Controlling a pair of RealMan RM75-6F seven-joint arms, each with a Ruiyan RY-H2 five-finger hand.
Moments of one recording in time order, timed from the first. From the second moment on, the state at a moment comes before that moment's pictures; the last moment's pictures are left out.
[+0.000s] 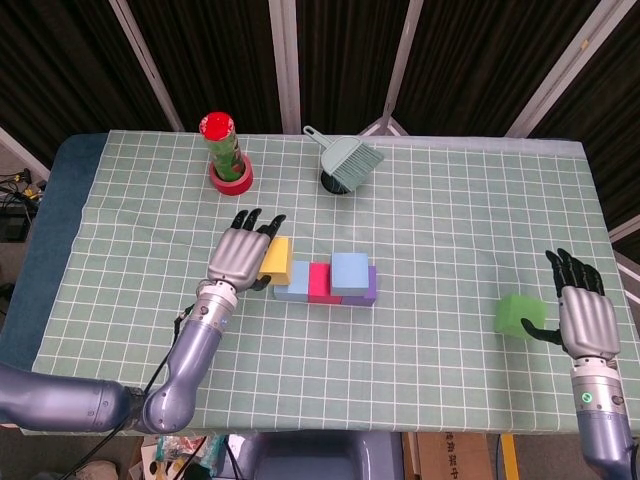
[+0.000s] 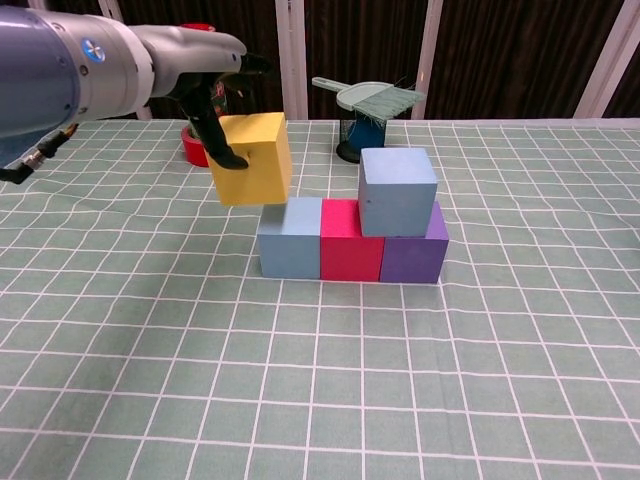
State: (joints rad) left arm -1.06 -1.50 -0.37 -1.90 0.40 1.27 0.95; right arm 0.27 -1.04 0.18 -1.94 -1.01 1.34 -0.27
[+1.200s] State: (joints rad) left arm -1.23 -1.65 -0.39 -1.78 0.27 1.33 1.04; right arm 0.27 -1.02 0.20 -1.95 -1.02 1.34 -0.24
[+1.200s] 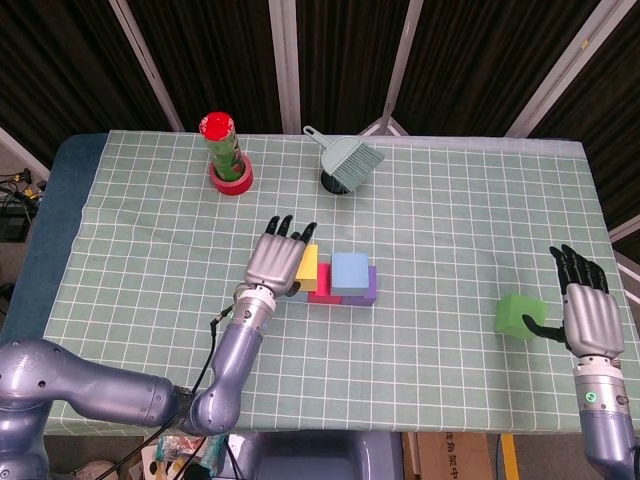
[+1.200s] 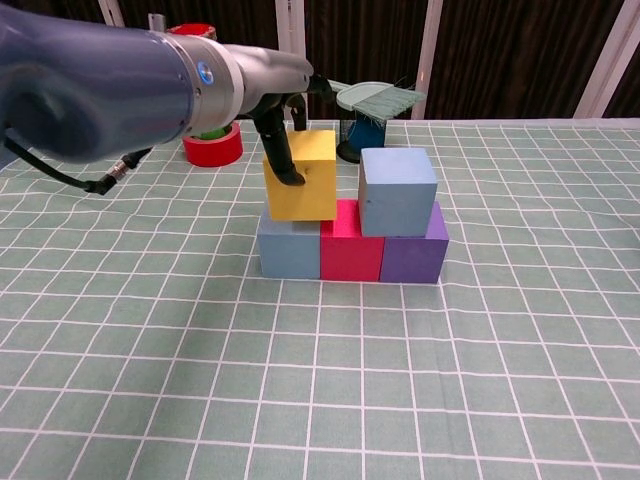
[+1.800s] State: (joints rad) left arm -1.25 -1.67 -0.38 -1.76 0.27 1.33 1.04; right arm 0.26 -1.02 0.20 -1.94 -1.02 1.34 -0.24
